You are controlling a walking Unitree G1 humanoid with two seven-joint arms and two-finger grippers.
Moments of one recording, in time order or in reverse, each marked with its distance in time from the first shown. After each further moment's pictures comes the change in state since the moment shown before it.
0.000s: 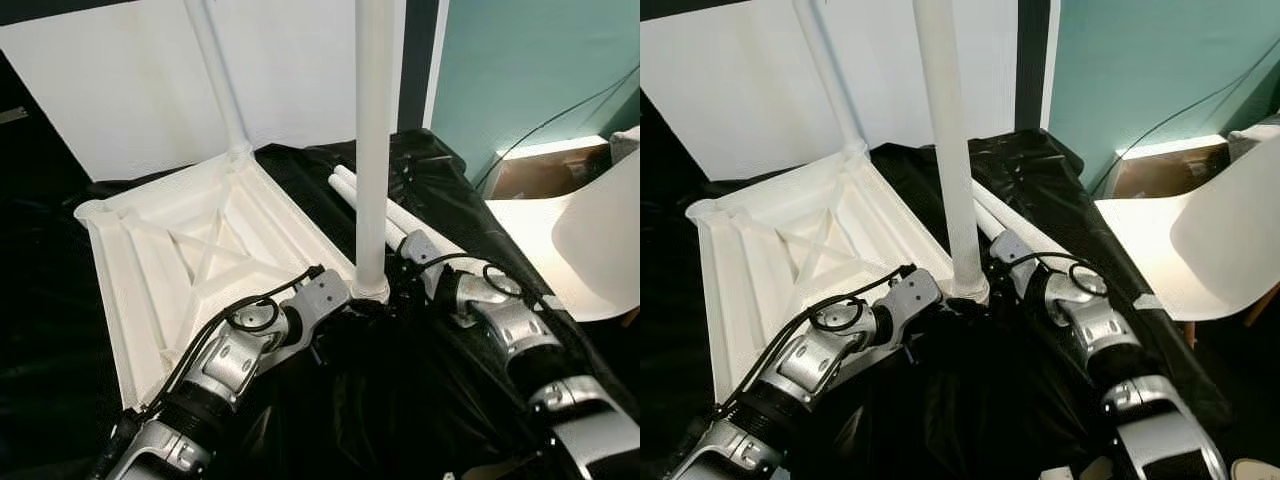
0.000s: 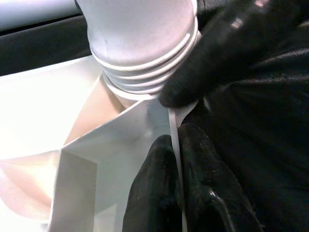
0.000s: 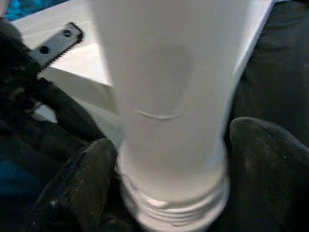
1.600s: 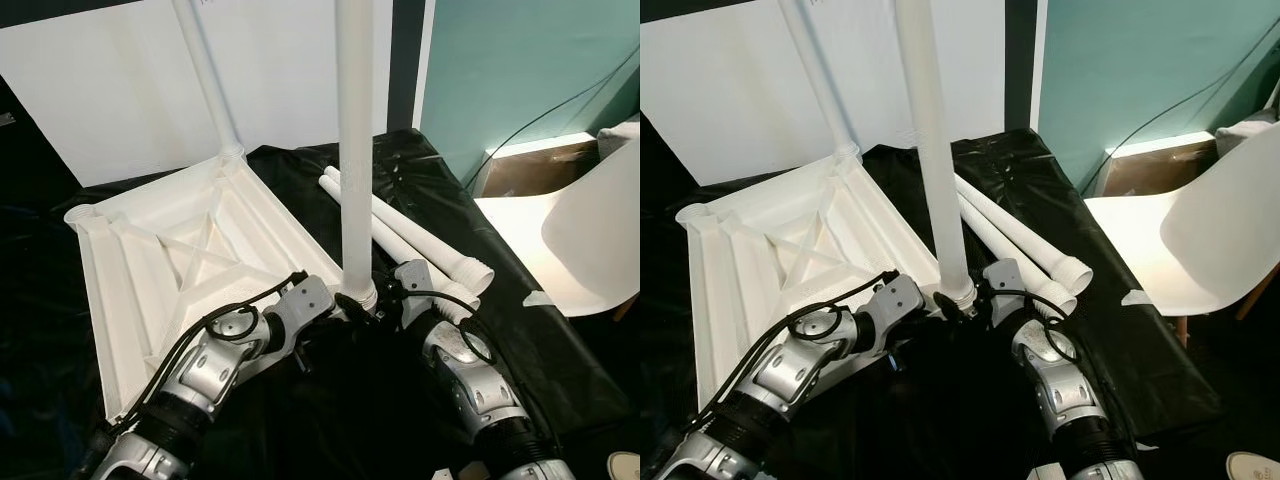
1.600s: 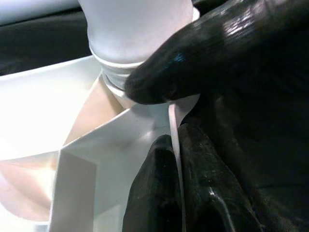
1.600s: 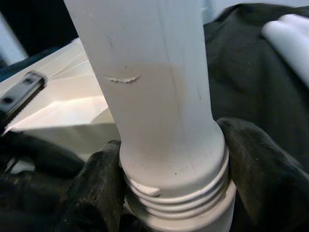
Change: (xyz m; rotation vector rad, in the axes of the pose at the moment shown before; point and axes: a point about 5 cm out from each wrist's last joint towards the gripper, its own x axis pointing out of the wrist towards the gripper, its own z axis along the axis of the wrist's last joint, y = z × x) left arm -0.025 -0.002 -0.018 0.008 -0.011 -0.056; right arm 0.012 0.063 -0.003 0.239 -0.185 -0.329
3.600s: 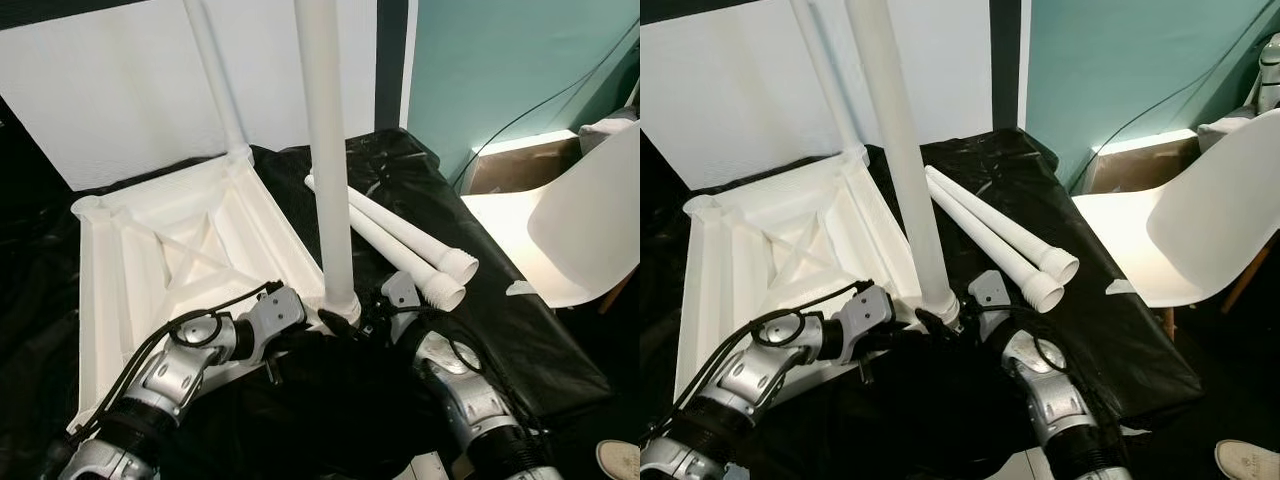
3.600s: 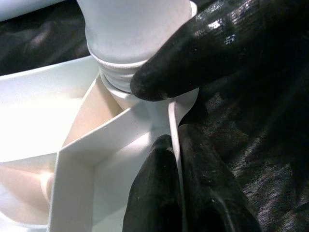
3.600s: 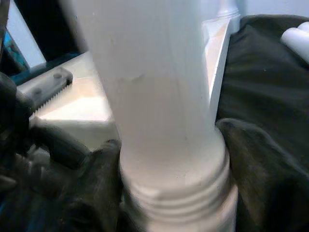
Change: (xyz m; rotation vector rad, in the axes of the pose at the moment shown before) left arm -0.017 0.004 -0.016 0.015 0.009 -0.088; right arm 0.009 0.015 -0.001 0.035 -0.106 -0.029
